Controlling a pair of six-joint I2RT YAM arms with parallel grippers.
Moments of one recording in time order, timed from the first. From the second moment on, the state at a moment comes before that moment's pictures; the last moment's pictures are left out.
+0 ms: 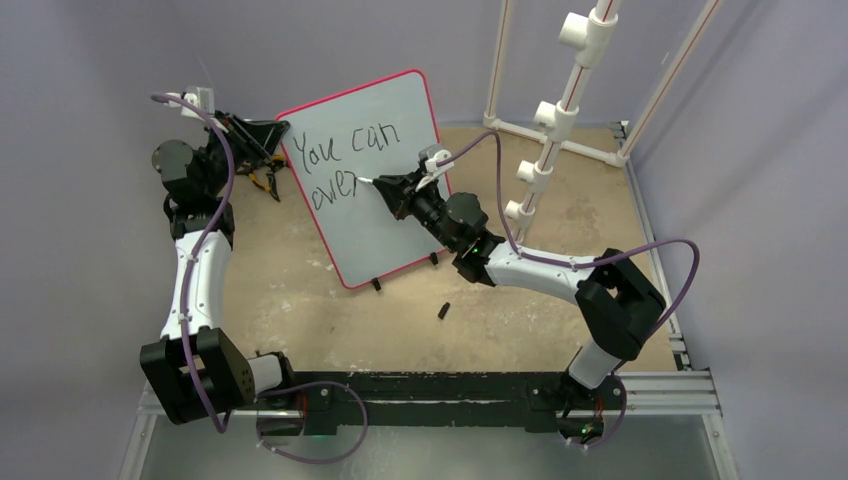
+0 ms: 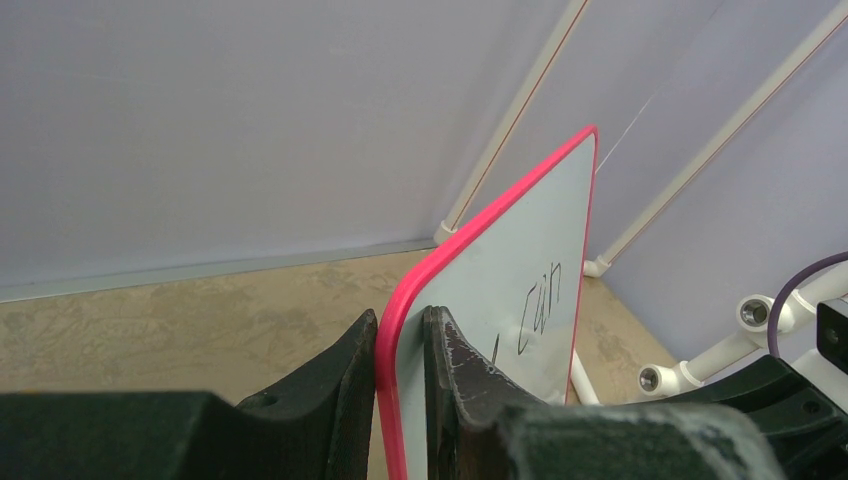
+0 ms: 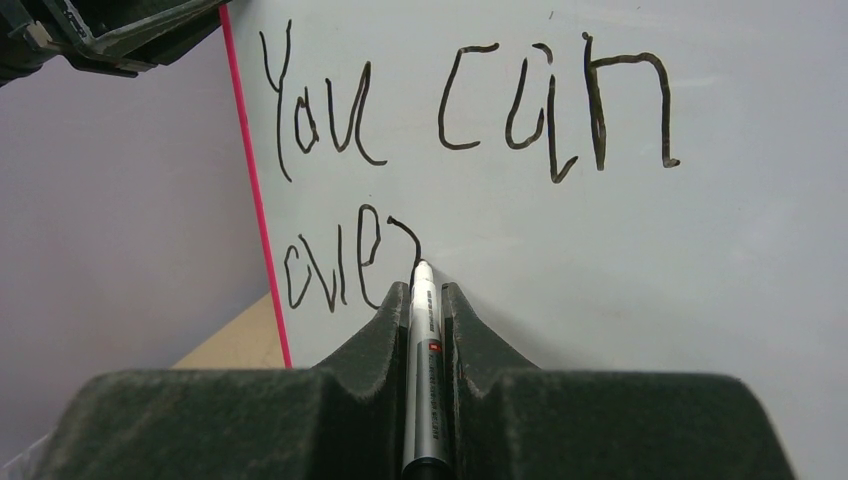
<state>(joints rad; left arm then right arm) 0.27 1.24 1.05 0.41 0.75 -0.55 0.87 1.65 1.03 0.83 0.12 0.27</state>
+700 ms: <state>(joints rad) 0.27 1.24 1.05 0.41 0.75 -0.55 0.87 1.65 1.03 0.83 0.14 0.28</state>
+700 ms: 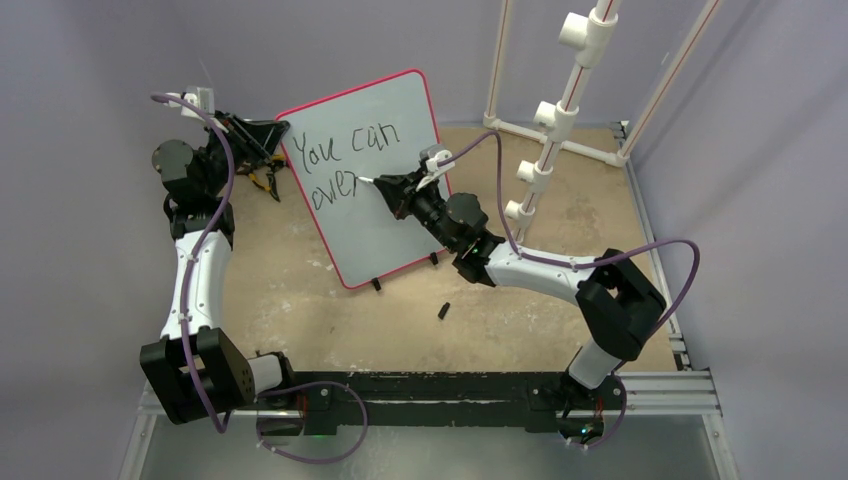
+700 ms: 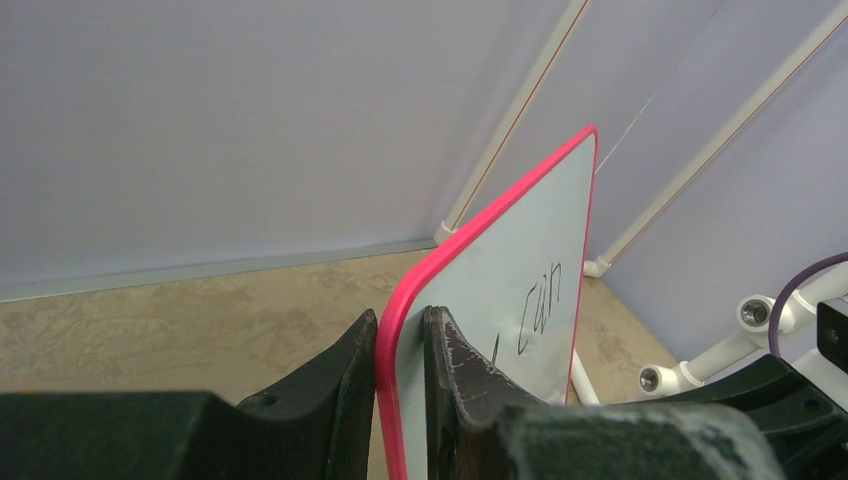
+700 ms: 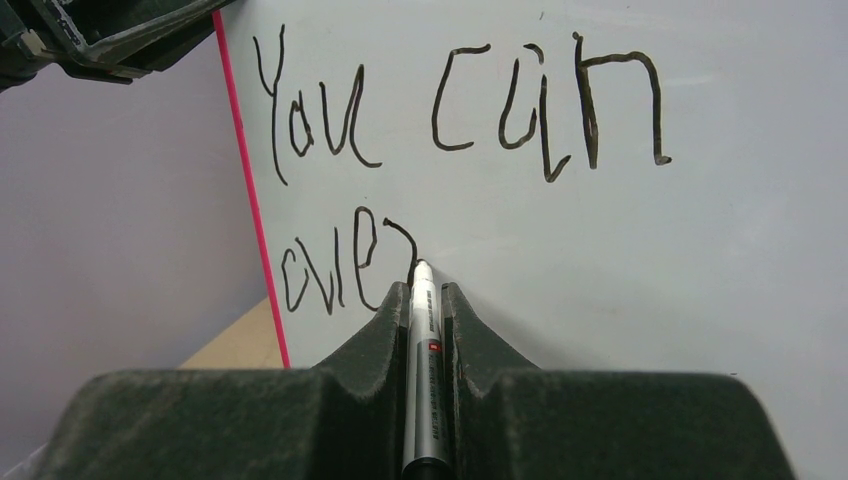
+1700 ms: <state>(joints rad) 0.27 1.24 1.05 0.41 0.76 -0.55 0.80 1.55 1.03 0.71 -0.04 0.24</state>
